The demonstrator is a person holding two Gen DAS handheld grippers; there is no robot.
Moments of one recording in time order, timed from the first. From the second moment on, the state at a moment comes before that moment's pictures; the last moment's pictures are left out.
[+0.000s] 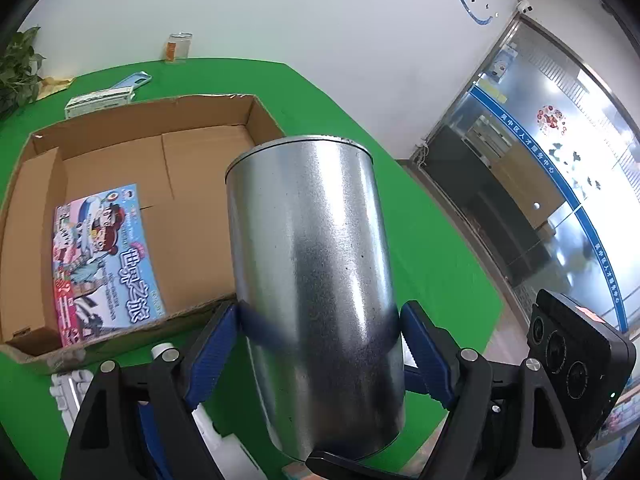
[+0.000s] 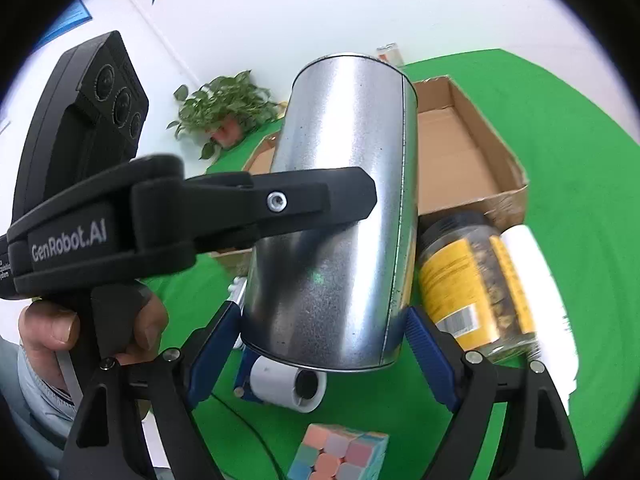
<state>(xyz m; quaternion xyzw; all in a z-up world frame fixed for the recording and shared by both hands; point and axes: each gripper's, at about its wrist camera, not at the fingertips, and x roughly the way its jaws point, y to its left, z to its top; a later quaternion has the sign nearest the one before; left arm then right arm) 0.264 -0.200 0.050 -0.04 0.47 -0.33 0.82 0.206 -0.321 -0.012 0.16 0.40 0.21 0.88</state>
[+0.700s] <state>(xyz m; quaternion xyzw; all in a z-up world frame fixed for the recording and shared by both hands) 0.279 -0.203 0.075 -0.08 0.45 -0.33 0.82 0.216 -0.314 0.008 0.16 0.39 0.19 0.89</state>
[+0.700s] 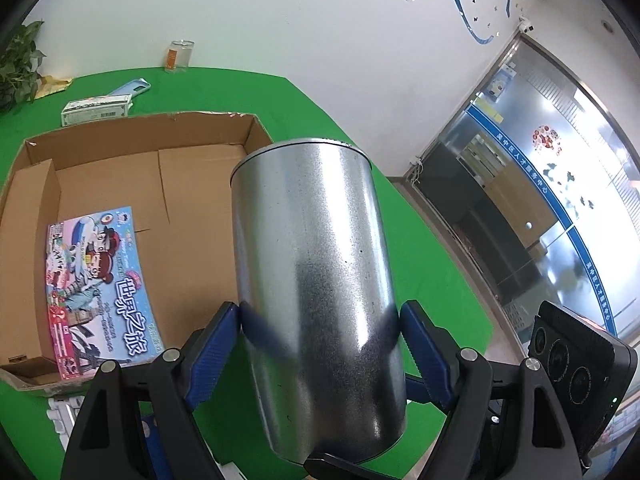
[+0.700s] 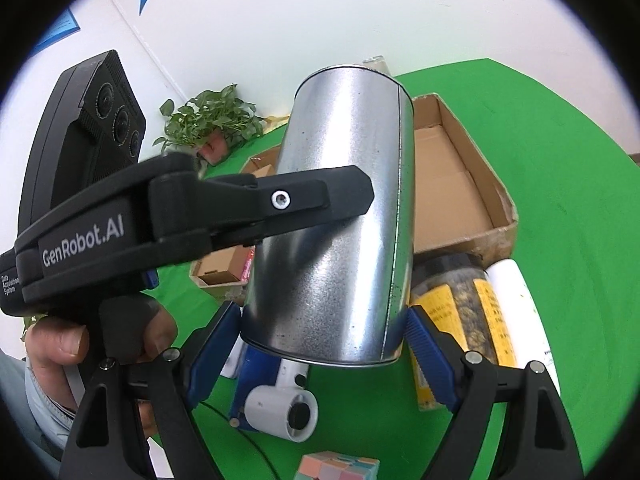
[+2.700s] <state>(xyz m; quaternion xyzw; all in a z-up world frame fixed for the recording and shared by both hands) 0.426 -0.136 -0.016 -0.14 0.53 -0.15 0.82 0.387 -0.272 -0.061 0.11 0.58 0.29 0.76</state>
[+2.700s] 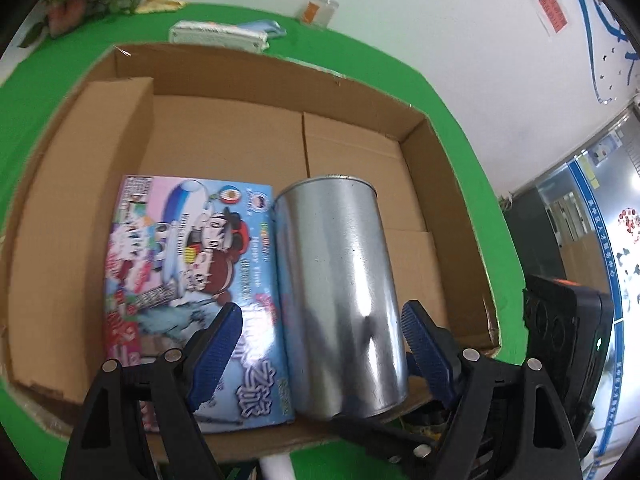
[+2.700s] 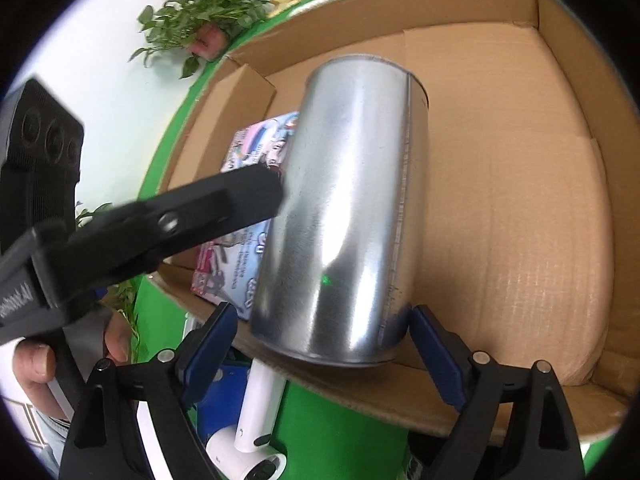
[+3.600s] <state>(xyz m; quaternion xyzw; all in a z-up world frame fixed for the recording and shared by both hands) 0.253 -0.113 0.018 -0.06 0.35 -0.14 0.92 0.201 -0.363 -0.022 0.03 0.37 0.14 0.92</state>
